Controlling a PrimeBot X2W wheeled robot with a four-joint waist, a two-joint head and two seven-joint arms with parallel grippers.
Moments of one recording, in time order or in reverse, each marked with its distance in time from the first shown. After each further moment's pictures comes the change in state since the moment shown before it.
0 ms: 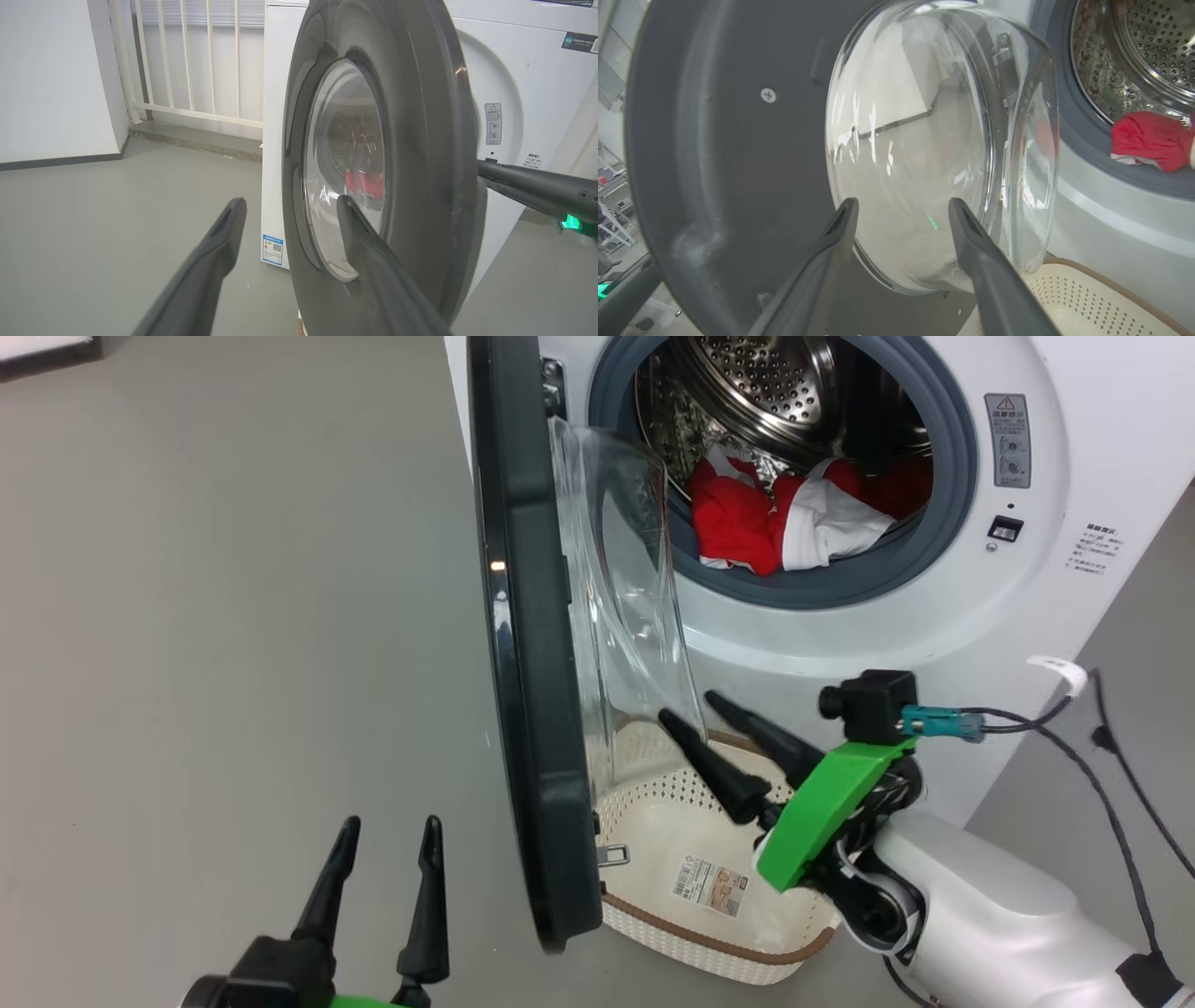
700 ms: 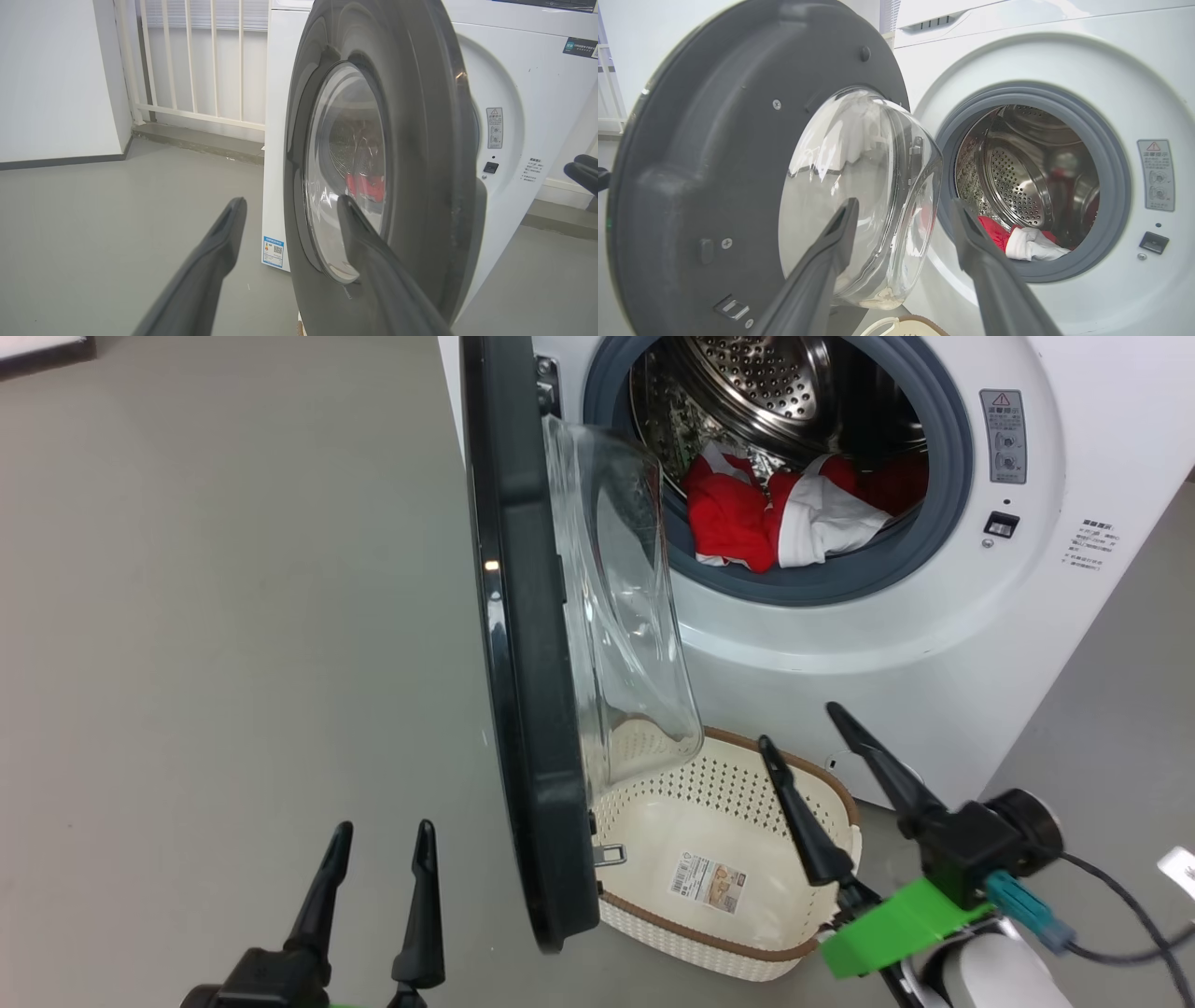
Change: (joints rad) left arm 0.023 0.003 -0.001 -0.012 -0.009 0.015 -0.020; right arm 0.517 0.215 -0.765 -0.328 -1.097 0.000 -0.028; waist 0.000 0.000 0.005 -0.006
